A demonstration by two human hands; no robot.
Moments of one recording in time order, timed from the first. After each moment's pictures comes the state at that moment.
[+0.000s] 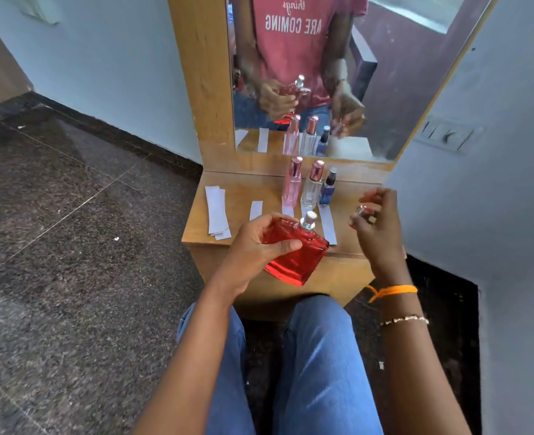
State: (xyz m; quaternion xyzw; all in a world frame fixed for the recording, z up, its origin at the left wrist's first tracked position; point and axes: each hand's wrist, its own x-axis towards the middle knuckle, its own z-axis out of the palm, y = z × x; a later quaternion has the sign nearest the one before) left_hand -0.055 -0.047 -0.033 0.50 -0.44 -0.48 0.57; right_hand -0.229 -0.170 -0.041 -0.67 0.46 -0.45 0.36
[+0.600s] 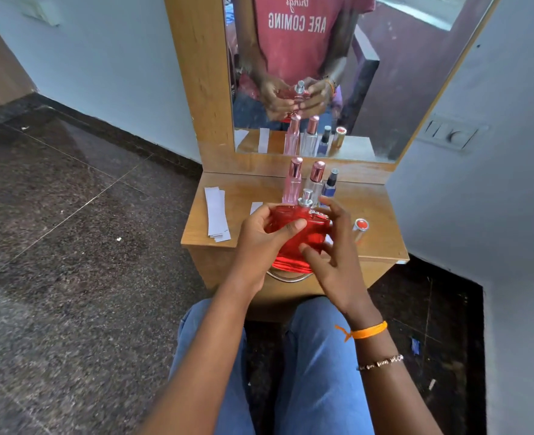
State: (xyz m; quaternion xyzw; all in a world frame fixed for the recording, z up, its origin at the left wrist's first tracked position) left_hand -0.073 -0.064 -0.030 0.51 -0.33 -0.43 0.67; right_hand -0.201 -0.103 -0.039 -0.73 0.29 -0.43 0.45
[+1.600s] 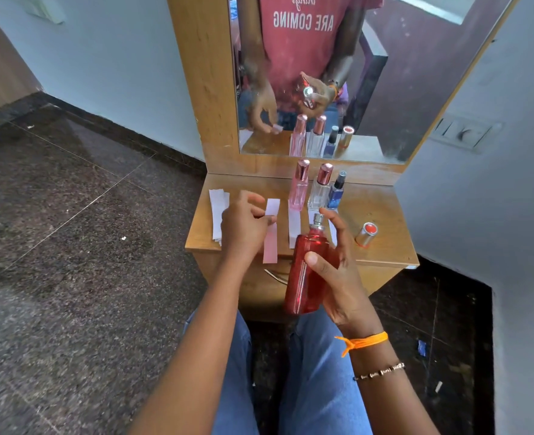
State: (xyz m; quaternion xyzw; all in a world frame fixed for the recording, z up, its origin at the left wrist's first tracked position) left_hand -0.032 -0.092 -0.033 0.78 -0.37 -0.19 0.47; right_hand -0.192 -0.096 -0.050 -0.53 0.23 -0.41 0.70
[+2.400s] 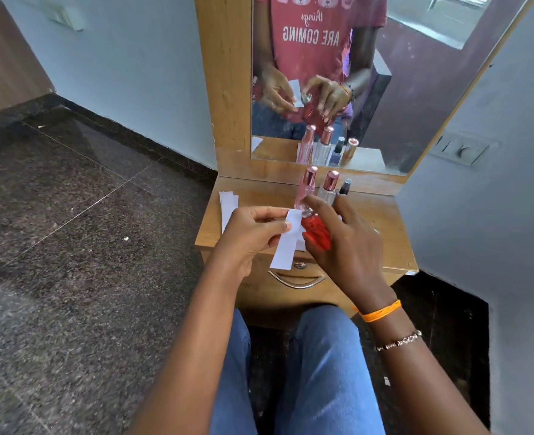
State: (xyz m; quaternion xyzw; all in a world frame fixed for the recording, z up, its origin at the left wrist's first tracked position) left_hand -0.040 -0.052 0.007 0.62 -0.28 -0.45 0.57; right_hand -0.187 -0.115 -0.007 -0.88 0.35 -0.32 -0.04
